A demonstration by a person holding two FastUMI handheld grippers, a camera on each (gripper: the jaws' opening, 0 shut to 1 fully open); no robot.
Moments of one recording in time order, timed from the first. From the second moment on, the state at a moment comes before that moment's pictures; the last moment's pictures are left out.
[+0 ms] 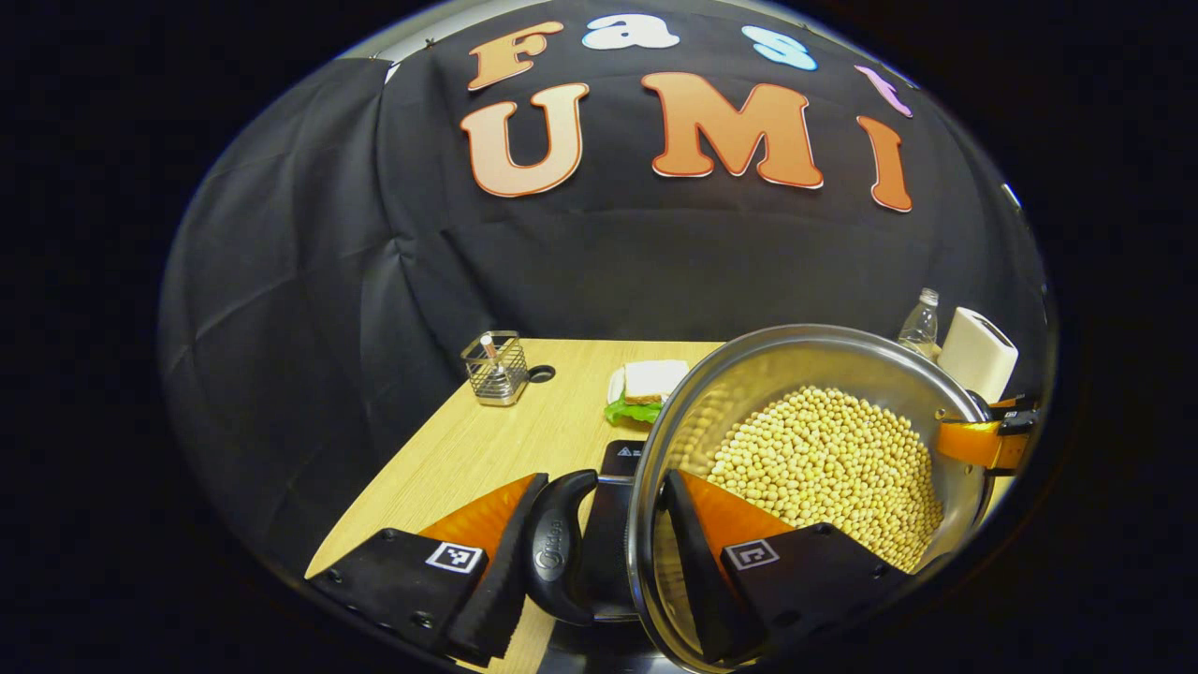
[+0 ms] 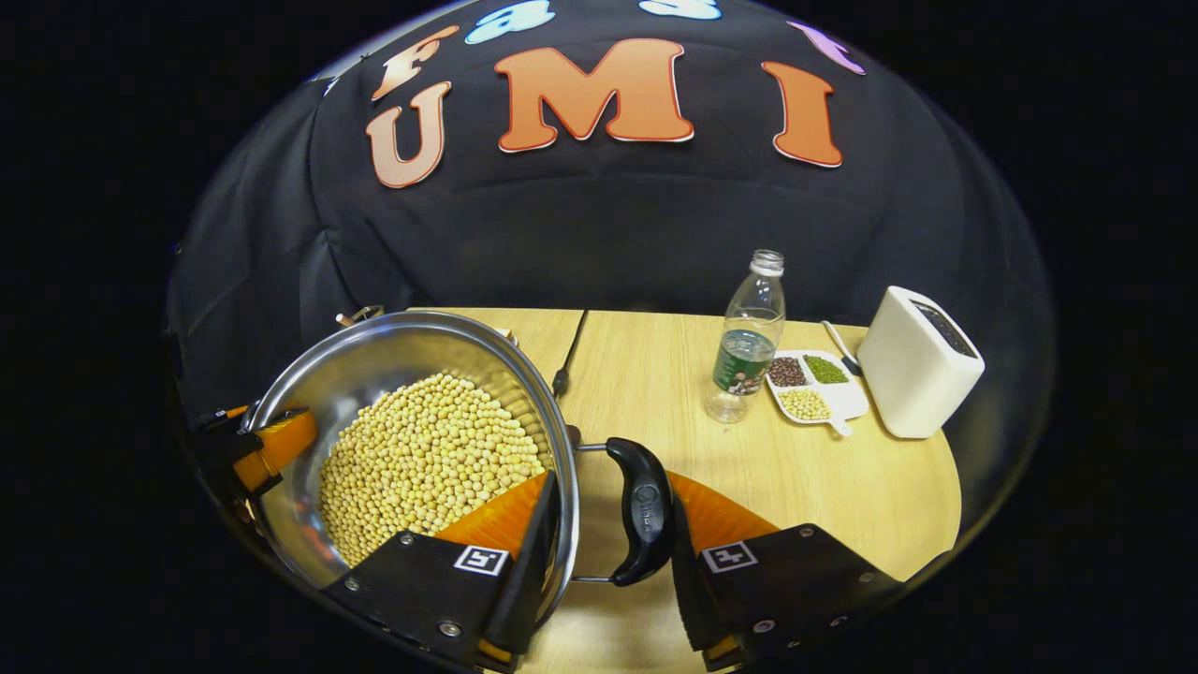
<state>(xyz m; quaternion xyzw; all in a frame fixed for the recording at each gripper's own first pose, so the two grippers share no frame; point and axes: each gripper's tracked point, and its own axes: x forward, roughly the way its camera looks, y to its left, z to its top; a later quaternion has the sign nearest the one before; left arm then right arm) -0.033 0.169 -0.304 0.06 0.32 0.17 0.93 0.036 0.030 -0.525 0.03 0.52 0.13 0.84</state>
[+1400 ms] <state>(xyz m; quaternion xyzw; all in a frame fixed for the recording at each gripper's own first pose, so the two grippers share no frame) -0.026 0.192 -0.322 0.06 0.40 0.15 0.90 0.103 -0.008 -0.531 0.04 0.57 0.12 0.81</state>
